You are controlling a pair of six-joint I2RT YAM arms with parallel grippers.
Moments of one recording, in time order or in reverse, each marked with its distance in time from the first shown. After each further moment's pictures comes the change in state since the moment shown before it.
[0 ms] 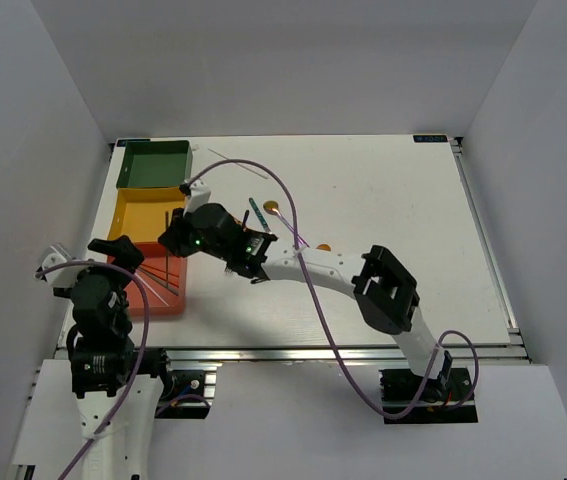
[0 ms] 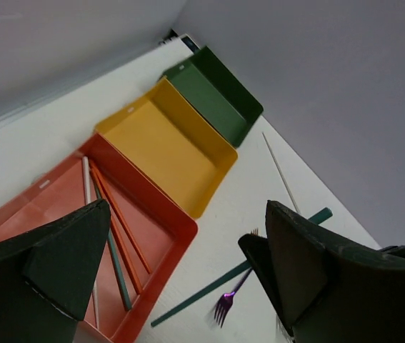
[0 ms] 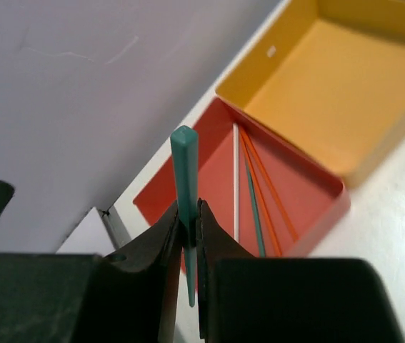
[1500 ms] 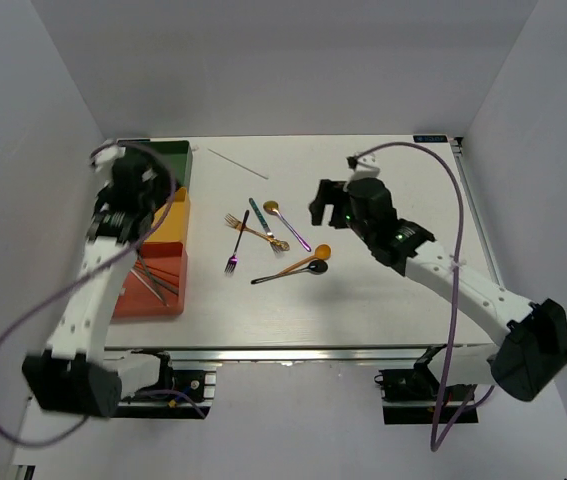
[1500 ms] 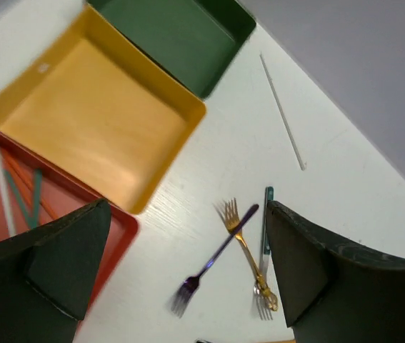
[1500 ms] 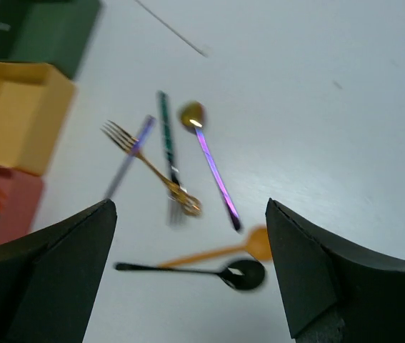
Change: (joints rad) left arm -0.095 0.716 0.375 0.018 0.080 -0.047; right arm -0.447 -0.753 -0.646 -0.217 0.132 -0.246
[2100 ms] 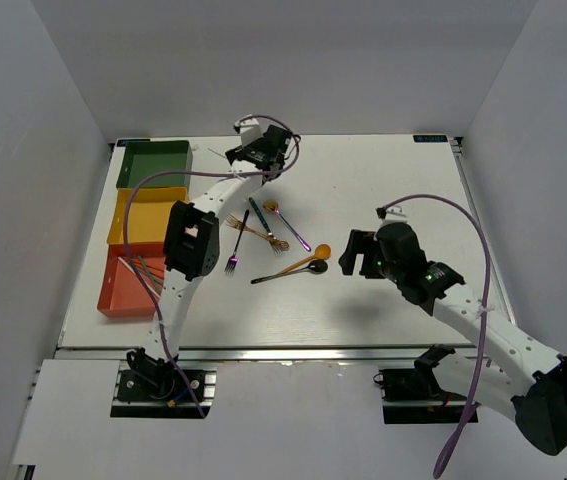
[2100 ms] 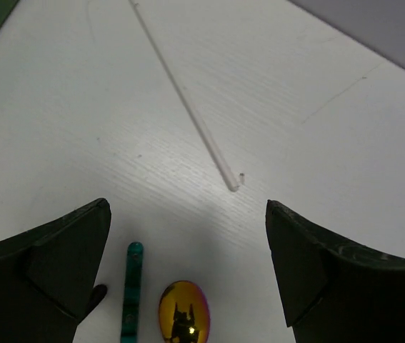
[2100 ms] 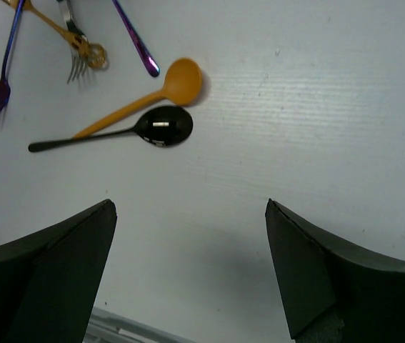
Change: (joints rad) left arm -0.457 1.383 1.155 -0.128 -0.412 -0.102; right arm -0.149 -0.355 -0.403 -0.269 -0.105 0.093
